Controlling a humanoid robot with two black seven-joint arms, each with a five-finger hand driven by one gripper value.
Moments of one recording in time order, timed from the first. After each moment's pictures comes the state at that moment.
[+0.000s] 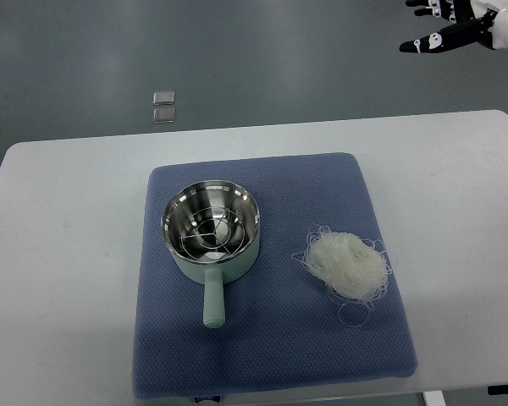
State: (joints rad) left arm 0.00 0.00 -0.02 -0.11 0.02 0.04 0.06; right arm 1.08 -0.64 0.65 0.78 -0.95 0.46 0.35
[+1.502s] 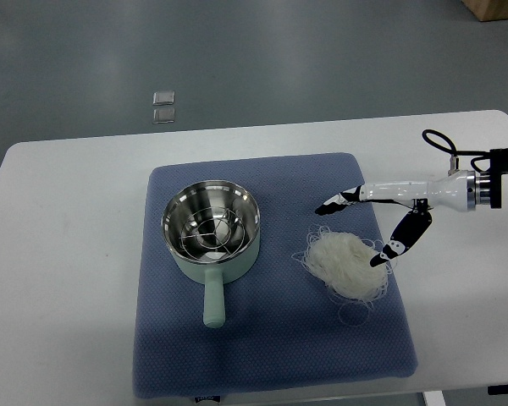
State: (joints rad) left arm 0.00 0.00 -0.02 -0.11 0.02 0.04 0.06; right arm 0.71 -0.69 0.57 1.20 -1.47 0.57 0.61
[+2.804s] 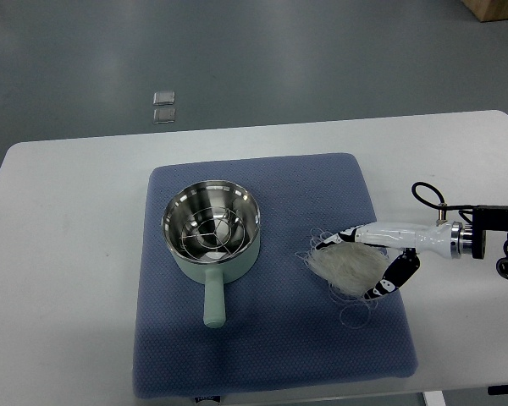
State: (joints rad) left arm 0.00 0.00 -0.02 -0.11 0.02 0.04 0.06; right arm 0.66 -0.66 0.35 1.15 -1.52 0.22 0.61
